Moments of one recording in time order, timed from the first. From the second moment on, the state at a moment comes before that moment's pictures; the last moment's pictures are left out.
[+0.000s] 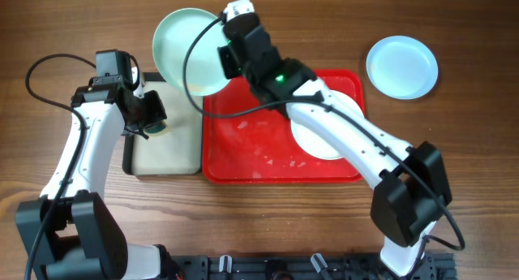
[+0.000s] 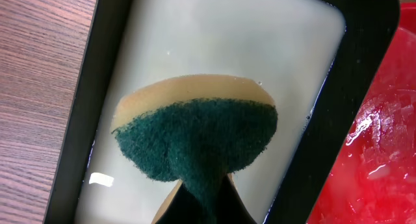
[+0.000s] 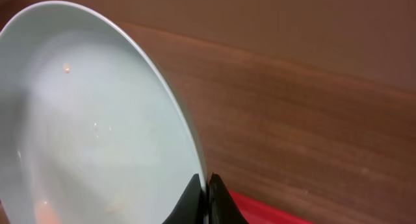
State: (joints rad) left arm 0.11 1.60 1.13 -0.82 0.07 -0.25; right arm 0.72 1.94 1.66 -0.32 0.27 0.22
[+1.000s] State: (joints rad) left arm 0.11 1.60 1.13 -0.82 0.07 -0.25; right arm 0.95 1.94 1.66 0.11 0.55 -0.76
